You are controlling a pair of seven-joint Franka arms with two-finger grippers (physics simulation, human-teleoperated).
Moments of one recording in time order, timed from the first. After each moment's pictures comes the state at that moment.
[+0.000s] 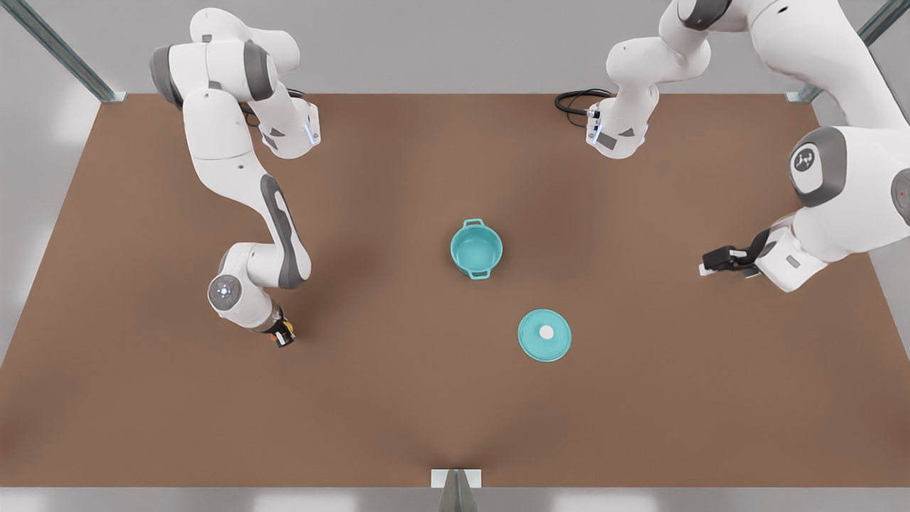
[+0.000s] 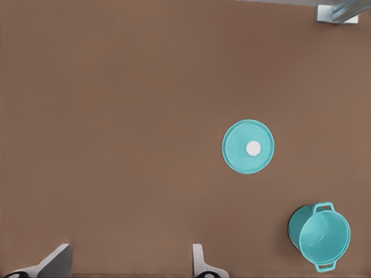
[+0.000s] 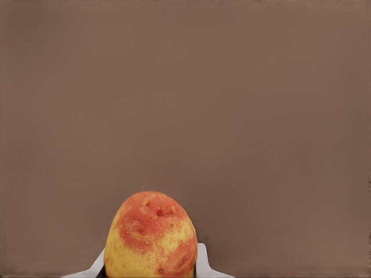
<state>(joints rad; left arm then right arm) 0.09 0.22 -0.07 -1.43 -0.13 1.56 0.03 0.34 0.64 -0.22 -1.88 0.27 2.50 0.96</state>
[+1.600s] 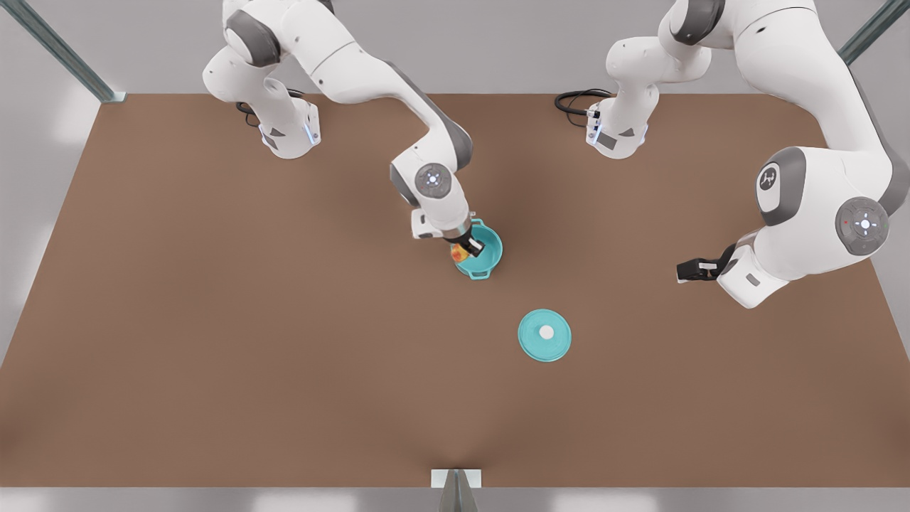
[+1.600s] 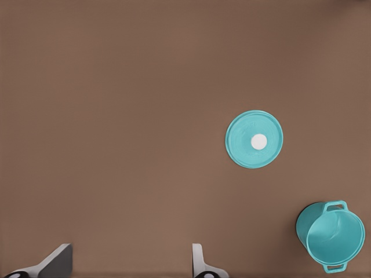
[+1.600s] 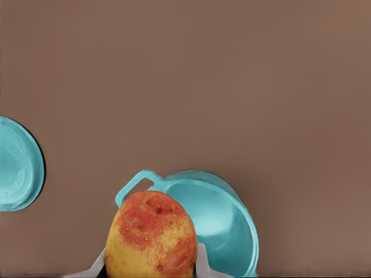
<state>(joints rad) 0.01 0.32 -0.07 -1.33 -0.05 1.51 -0.05 1.02 0.56 -0.19 -1.60 0.32 2.27 1.35</state>
